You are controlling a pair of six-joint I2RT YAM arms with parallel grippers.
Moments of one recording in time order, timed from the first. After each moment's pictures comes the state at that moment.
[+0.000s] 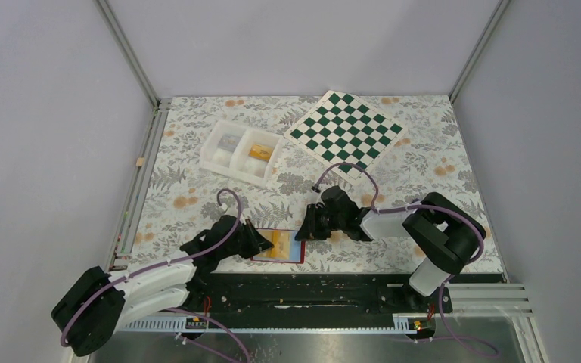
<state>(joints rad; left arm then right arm) -0.75 0.91 0.15 0.09 0.10 -1.07 0.80 1.65 0.59 0.30 -0.39 0.85</state>
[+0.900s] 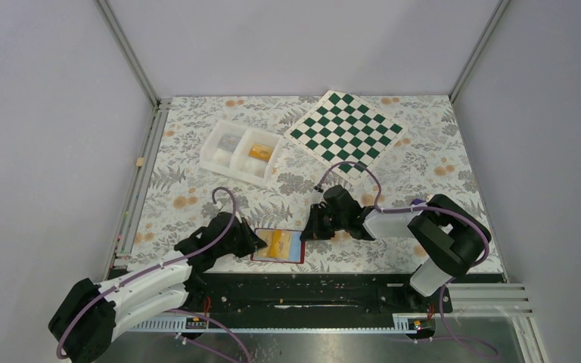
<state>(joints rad) -0.72 0.83 0.21 -0.10 0.07 -1.02 0.78 1.61 0.58 0.22 -0.37 0.80</state>
